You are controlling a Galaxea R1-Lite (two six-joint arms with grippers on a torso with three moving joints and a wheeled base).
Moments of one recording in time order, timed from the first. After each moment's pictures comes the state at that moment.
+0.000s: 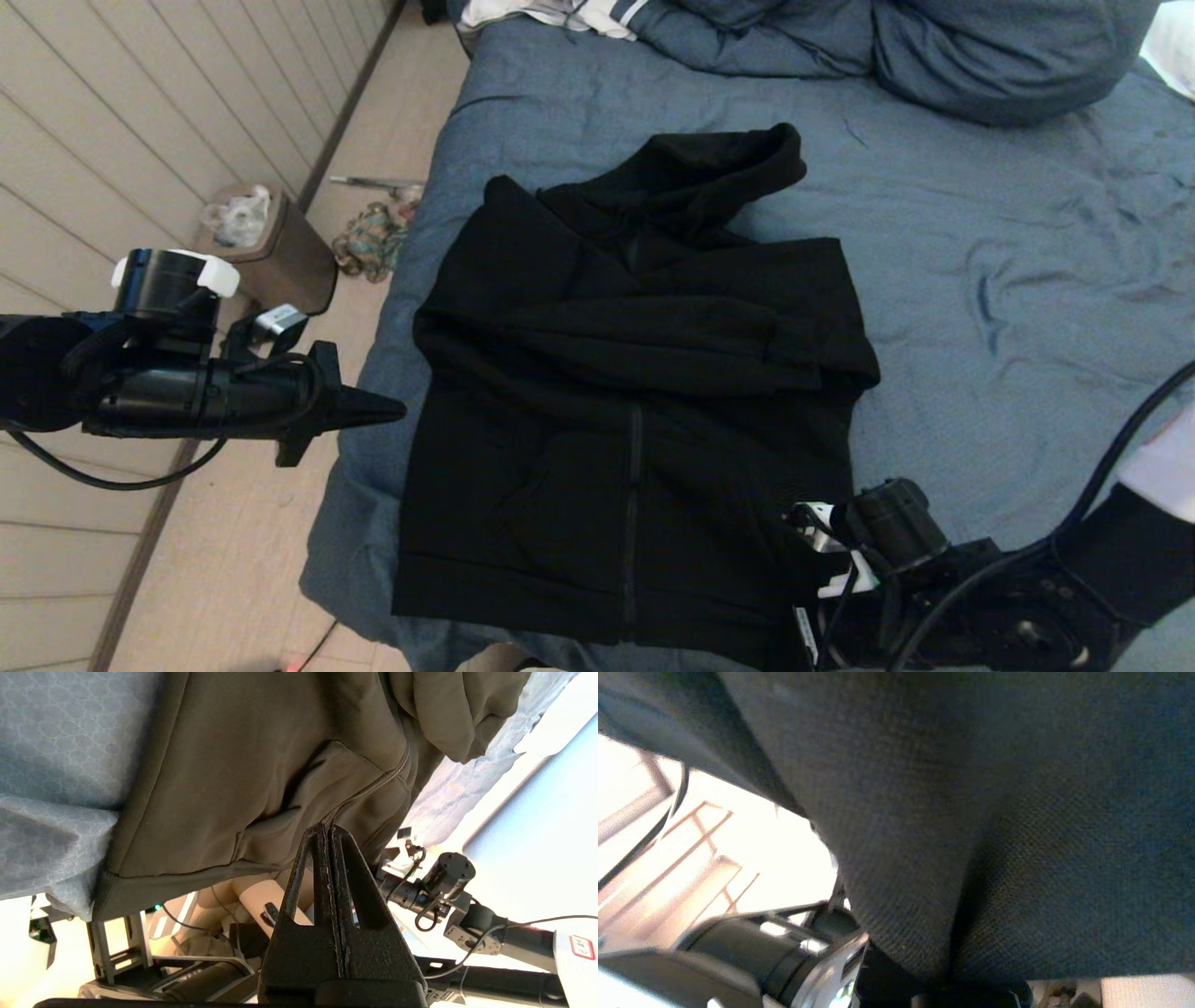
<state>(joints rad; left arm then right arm) -0.11 1.72 -1.05 0.06 -0.73 -0.64 0.42 1.89 -0.45 -0.40 0.17 0.28</state>
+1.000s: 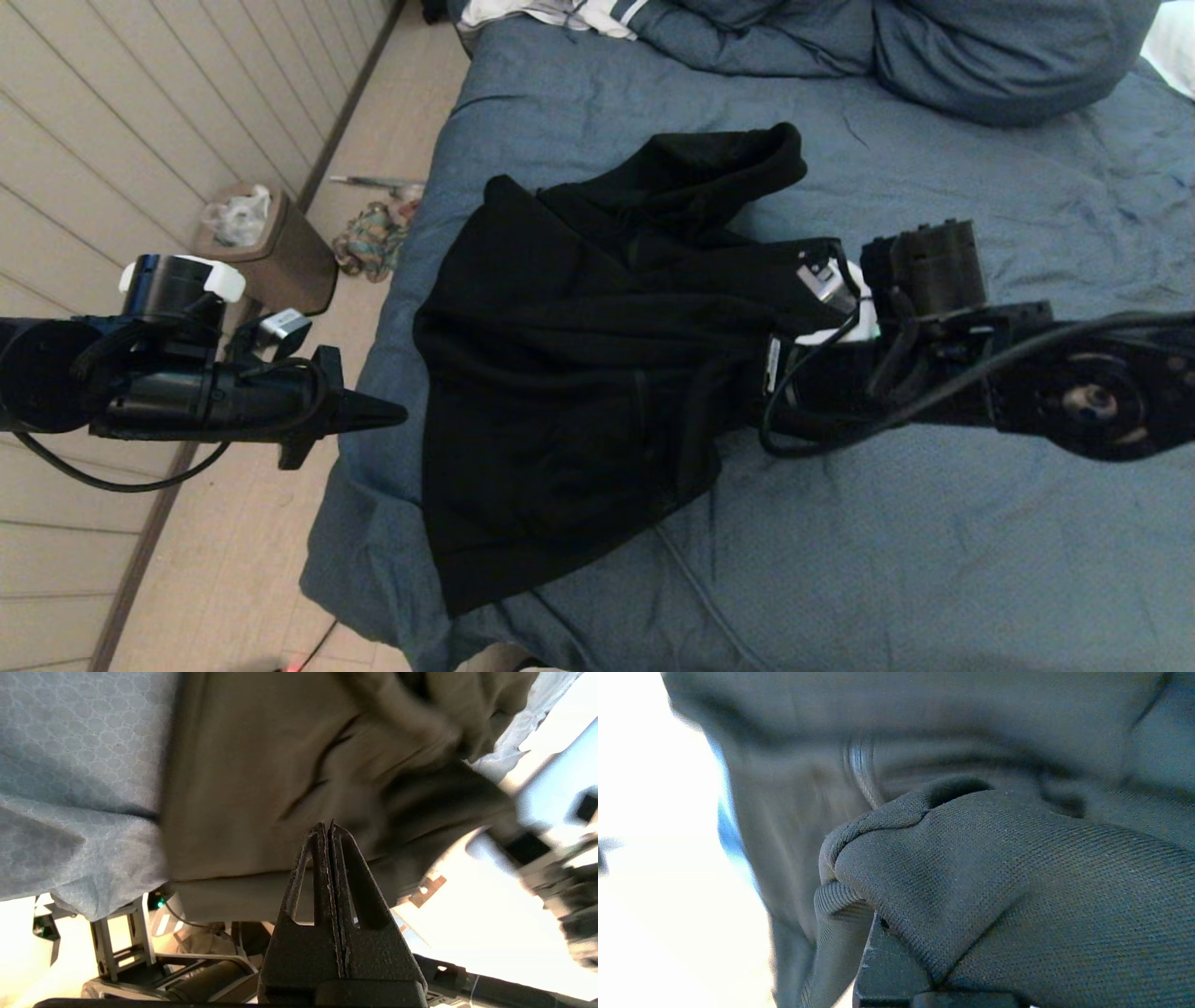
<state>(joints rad) -0.11 1.73 -1.05 0.06 -0.73 -0.63 0.41 1.71 -1.13 -0.12 0.16 0.50</state>
